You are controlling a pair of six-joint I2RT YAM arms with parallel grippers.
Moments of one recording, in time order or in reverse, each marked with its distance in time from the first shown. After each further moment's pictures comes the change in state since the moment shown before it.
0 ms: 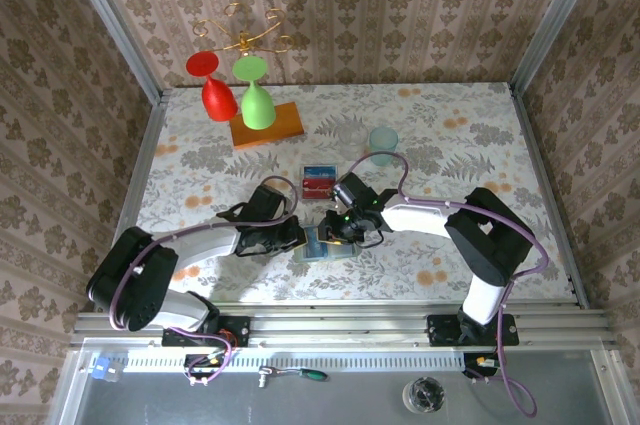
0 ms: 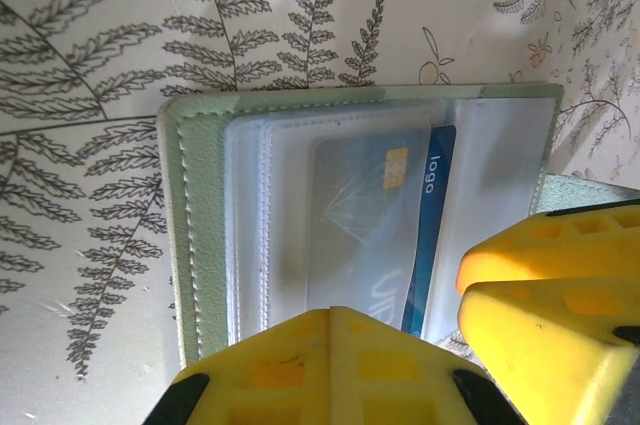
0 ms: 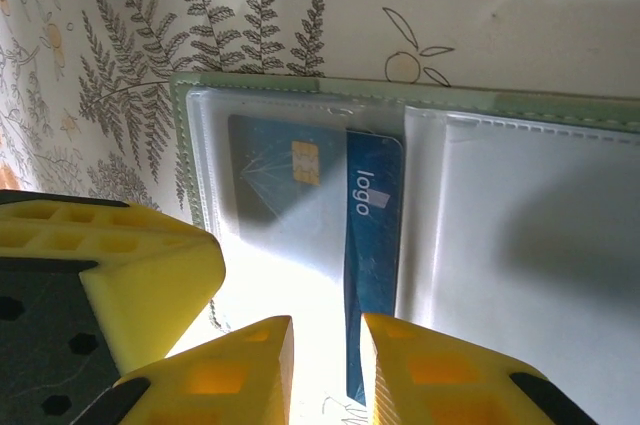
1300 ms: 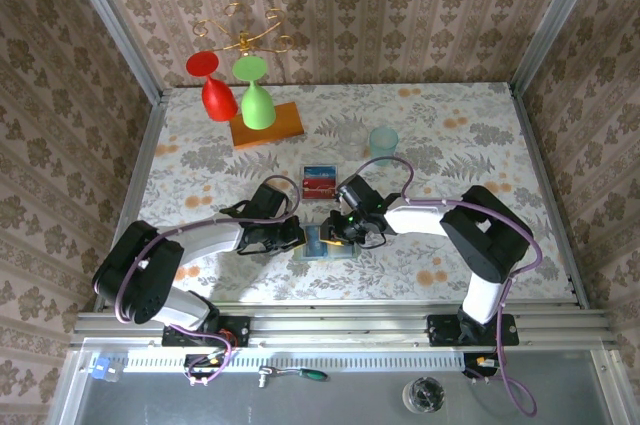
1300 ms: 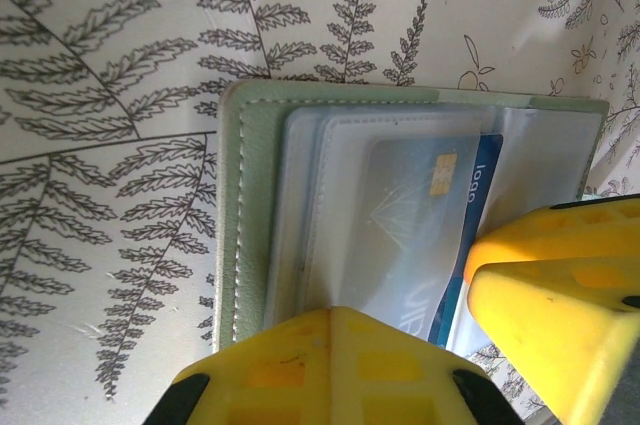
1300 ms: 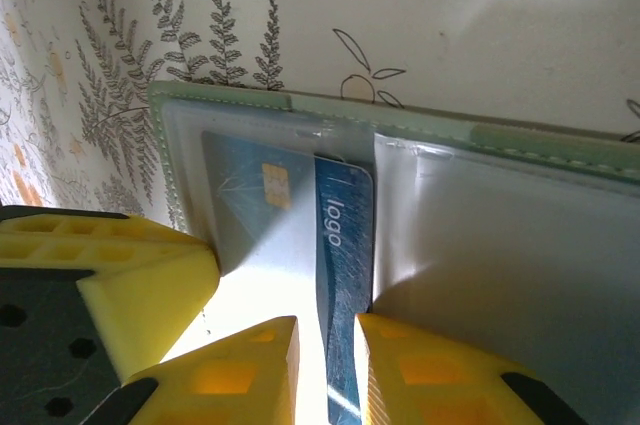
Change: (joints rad) left arm 0.007 0.044 0.029 -0.036 -0.018 0.025; right arm -0.032 0.025 -0.066 0.138 -0.050 0.057
